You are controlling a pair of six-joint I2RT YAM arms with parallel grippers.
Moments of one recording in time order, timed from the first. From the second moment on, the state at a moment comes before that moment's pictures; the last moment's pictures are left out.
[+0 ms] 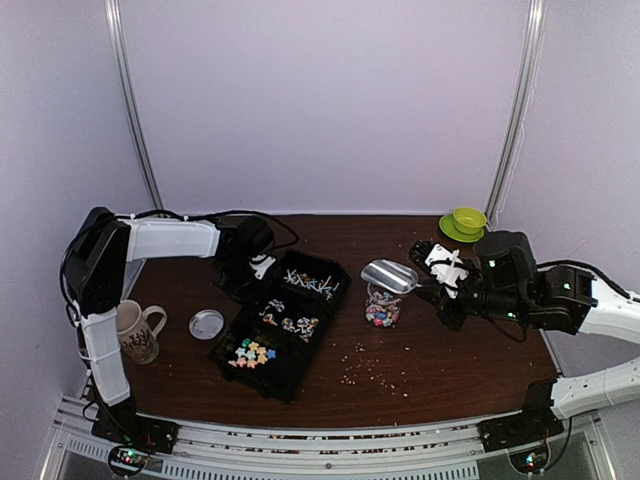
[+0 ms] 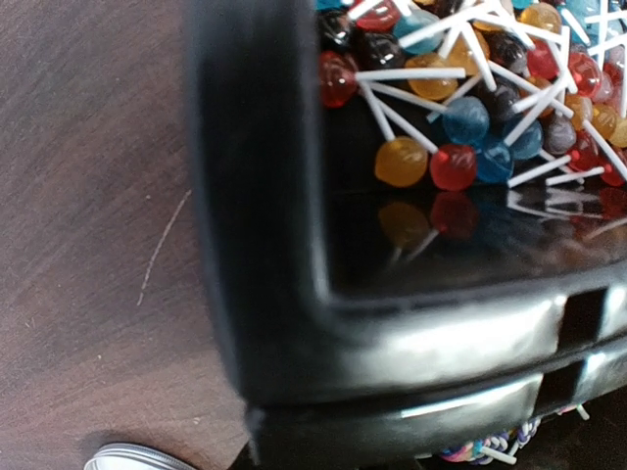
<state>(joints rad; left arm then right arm) -0.63 1.95 1.39 -0.78 0.02 -0.15 0.98 0.93 0.83 -0.46 0.25 -0.18</state>
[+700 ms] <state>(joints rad) -0.62 1.97 1.38 -0.76 0.08 -0.17 0.99 0.95 0.87 -0.49 0.25 -0.18</state>
